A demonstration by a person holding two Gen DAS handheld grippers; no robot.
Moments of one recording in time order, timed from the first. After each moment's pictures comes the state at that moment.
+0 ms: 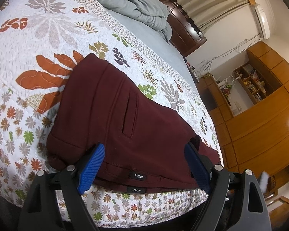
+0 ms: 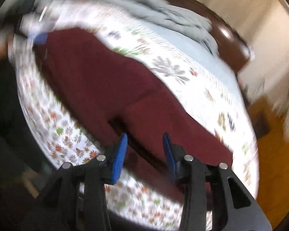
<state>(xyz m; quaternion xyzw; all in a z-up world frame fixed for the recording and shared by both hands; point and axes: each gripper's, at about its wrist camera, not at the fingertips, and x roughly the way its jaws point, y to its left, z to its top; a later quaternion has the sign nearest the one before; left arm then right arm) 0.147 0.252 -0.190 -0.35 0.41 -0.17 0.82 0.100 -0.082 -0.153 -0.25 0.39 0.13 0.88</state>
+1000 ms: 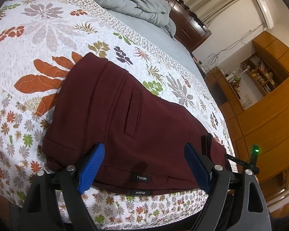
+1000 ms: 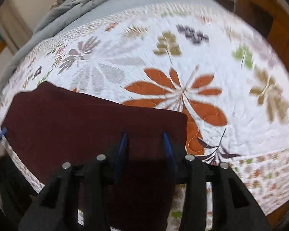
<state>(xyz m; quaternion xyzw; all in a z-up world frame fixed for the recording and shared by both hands) 0.152 0.238 -0.190 -0.31 0.43 -0.14 0.84 0.218 -0.289 -0.186 0.04 0.52 0.06 0.85</state>
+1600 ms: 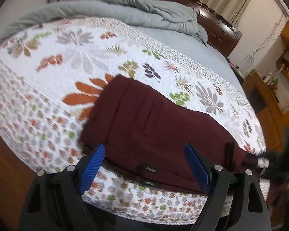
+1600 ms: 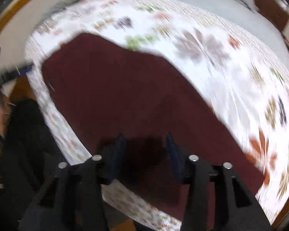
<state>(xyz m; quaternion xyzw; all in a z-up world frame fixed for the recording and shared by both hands) 0.127 0.213 -0.127 -0.22 0.45 0.04 0.87 0.236 -0.067 -0.137 -0.13 0.56 0.29 0.76</state>
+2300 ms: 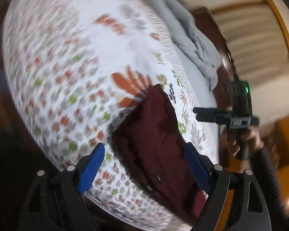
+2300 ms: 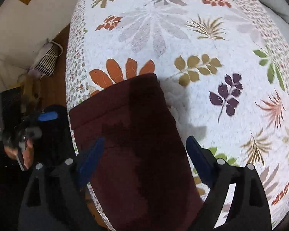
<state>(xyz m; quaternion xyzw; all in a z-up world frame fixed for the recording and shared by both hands) 0.066 0.319 -0.187 -0.54 0.36 0.04 0.76 0.392 0.204 -0.147 -0.27 0.61 0.51 0.54</state>
